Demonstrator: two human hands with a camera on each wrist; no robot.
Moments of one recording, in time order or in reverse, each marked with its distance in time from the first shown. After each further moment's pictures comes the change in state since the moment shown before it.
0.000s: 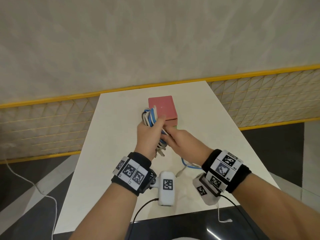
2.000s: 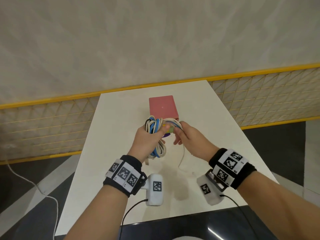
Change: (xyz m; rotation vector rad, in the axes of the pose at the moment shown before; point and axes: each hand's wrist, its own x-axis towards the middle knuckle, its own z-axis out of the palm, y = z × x) left_hand 0.014 -0.013 -0.025 0.333 -0.170 0.035; right_hand 0.005 0.027 -0.005 0.196 0.082 0.197
